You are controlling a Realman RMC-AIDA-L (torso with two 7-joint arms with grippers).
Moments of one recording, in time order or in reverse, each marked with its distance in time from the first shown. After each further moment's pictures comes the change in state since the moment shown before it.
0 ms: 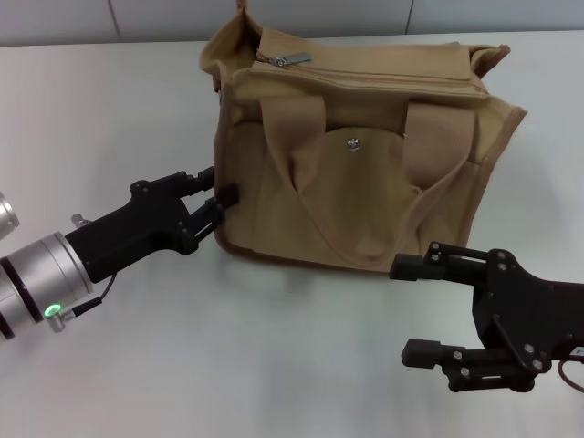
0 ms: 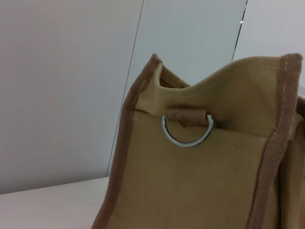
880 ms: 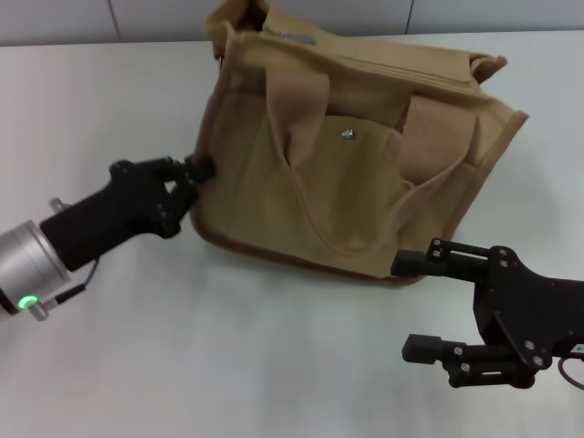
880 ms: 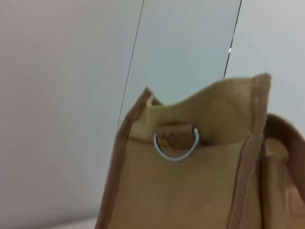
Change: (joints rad) left arm 0.018 0.008 -0.060 0.046 0.001 0.134 -0.009; right arm 0.000 0.000 0.009 0.001 0.001 0.001 0.000
